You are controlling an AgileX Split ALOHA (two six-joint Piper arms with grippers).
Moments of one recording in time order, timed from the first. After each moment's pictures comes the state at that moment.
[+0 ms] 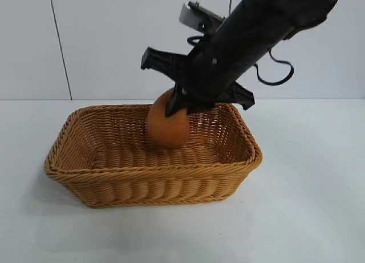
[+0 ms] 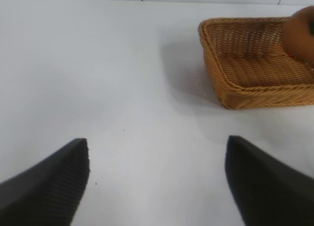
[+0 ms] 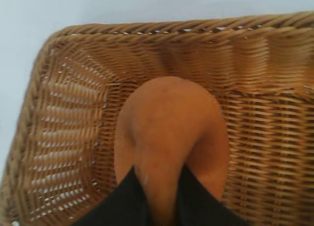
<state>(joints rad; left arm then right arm) -0.04 0.00 -0.50 -0.05 1.06 -0.03 0.59 1.93 -1.19 0.50 0.29 -0.04</state>
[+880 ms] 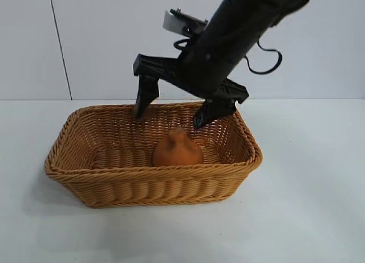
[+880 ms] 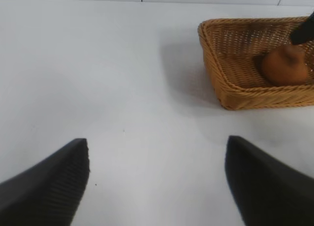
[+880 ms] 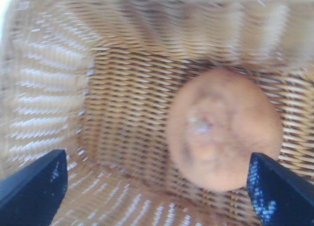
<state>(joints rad) -0.04 0.00 -0.50 -0.05 1.06 -0.03 0.59 1.93 -1.45 0.32 0.72 0.00</state>
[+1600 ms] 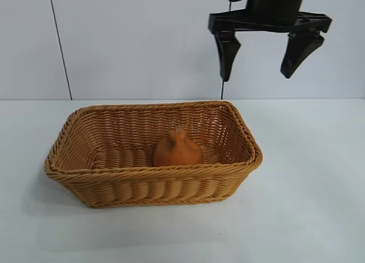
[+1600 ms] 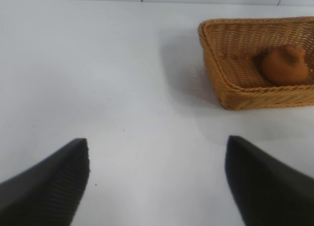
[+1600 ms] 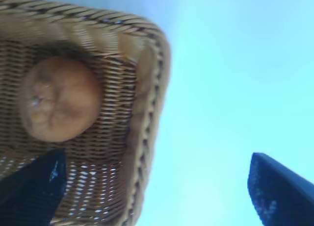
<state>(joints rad) -0.04 0.00 -0.50 -0.05 1.06 -0.03 0.37 1.93 -1.69 -0.07 1.15 0.15</state>
